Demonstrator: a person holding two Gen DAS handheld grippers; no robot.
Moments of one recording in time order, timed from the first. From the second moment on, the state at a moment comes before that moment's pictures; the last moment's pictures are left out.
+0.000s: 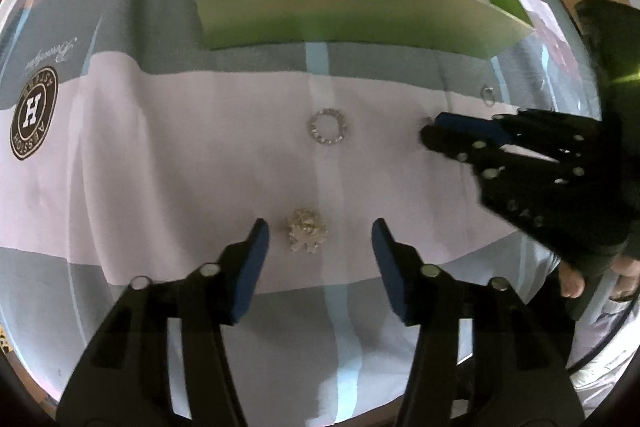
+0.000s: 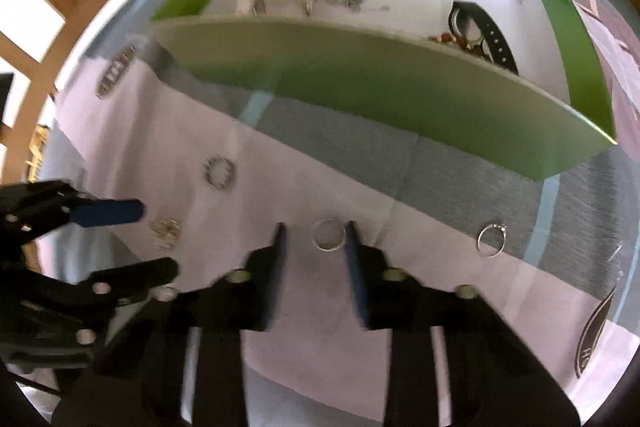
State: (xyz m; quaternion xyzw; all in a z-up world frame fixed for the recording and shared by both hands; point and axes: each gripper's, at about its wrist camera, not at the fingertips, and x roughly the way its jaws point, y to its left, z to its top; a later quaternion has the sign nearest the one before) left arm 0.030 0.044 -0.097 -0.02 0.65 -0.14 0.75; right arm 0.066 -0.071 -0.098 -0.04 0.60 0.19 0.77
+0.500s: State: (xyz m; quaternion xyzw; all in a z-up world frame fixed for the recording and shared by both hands) left arm 0.039 0.026 -0.082 -0.05 0.61 -0.17 0.78; right arm 0.069 -0.128 -0.085 -0.01 0.61 0.15 0.78
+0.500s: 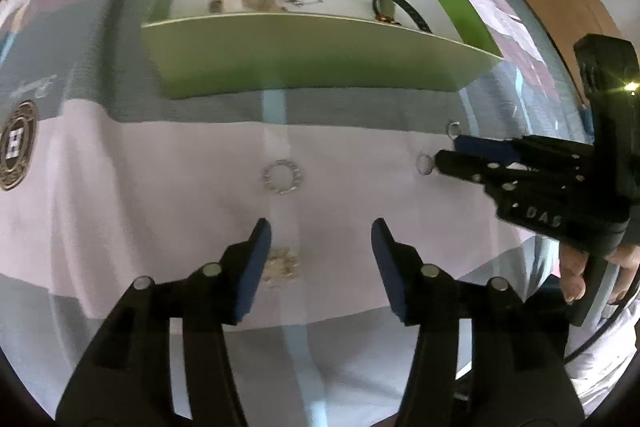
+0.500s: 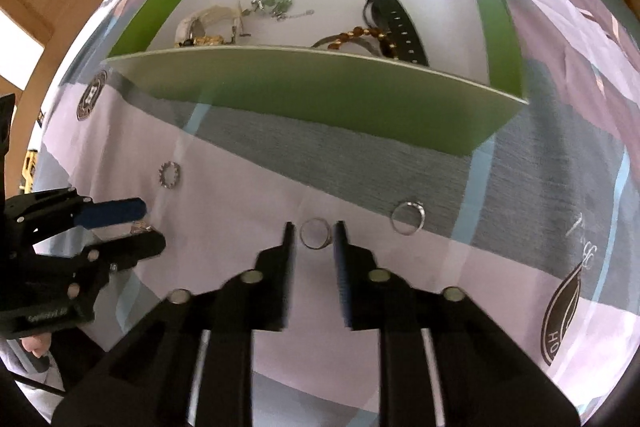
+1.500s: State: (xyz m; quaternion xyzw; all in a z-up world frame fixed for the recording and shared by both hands) left arm 0.046 0.015 -0.097 -0.09 0.60 -0.18 0.77; right arm 0.076 -0.137 -0.088 0.03 0.61 0.15 0.78
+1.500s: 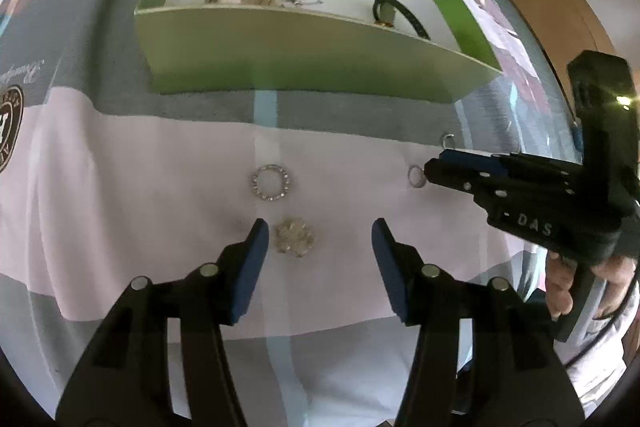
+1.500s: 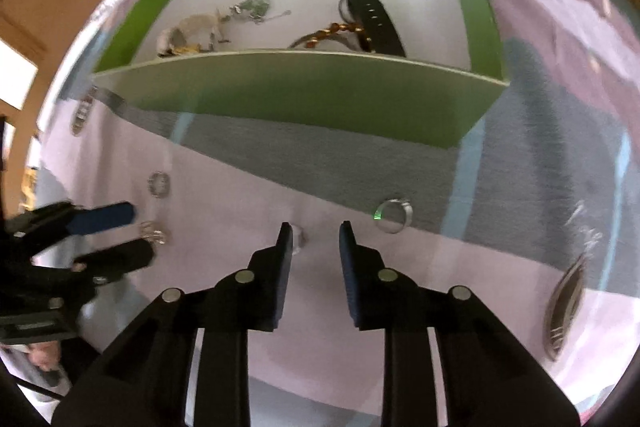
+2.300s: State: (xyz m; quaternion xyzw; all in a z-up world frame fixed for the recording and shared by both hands) left arm 0.042 0.010 -0.097 -0.01 0.59 -0.14 0.80; right arm 0.071 -0.096 -0.093 -0.04 0.60 0.15 0.78
